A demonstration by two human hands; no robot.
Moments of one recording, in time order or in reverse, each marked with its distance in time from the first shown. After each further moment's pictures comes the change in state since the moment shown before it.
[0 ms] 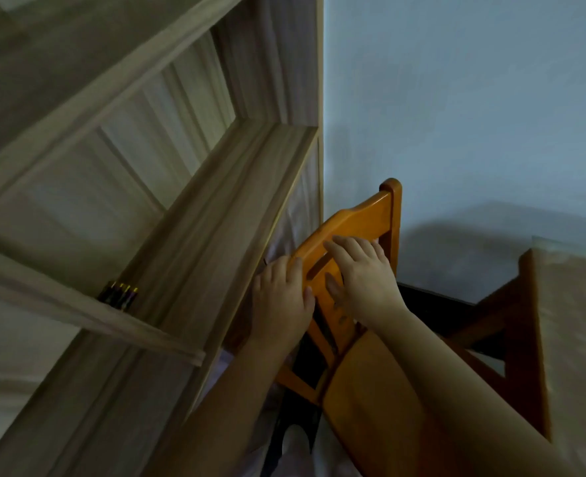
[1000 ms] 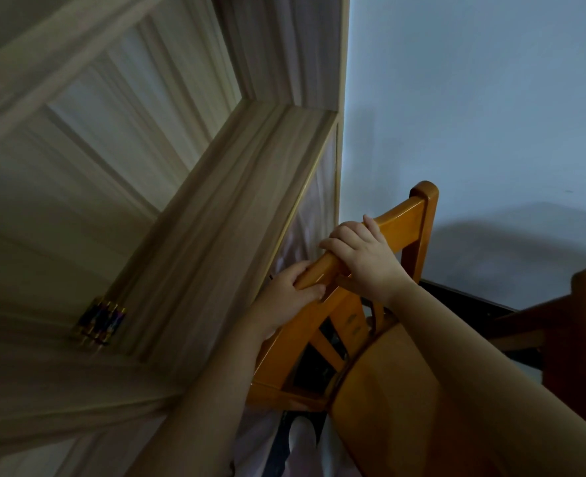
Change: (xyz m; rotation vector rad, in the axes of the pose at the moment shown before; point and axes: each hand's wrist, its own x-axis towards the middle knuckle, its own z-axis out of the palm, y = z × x) left_hand 0.072 -0.033 0.010 -0.911 -0.556 -0.345; right_hand 0.081 0.057 0.053 -0.055 -0.008 -0.381
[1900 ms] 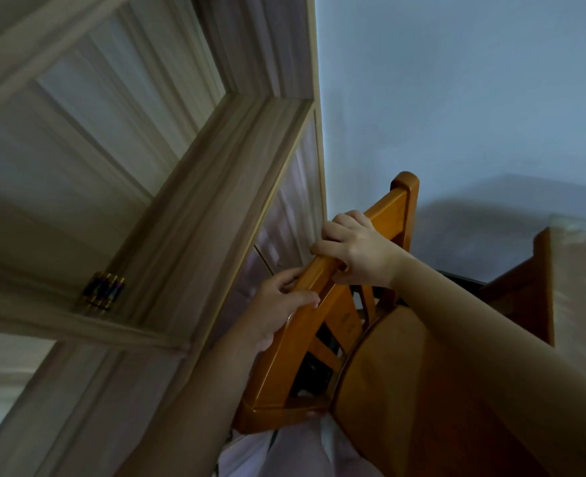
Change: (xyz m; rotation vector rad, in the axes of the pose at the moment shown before) left_hand -0.065 -0.019 0.042 -0.279 0.036 -0.076; right_hand -0.046 -0.014 -0.037 -0.017 -0.086 -0.232
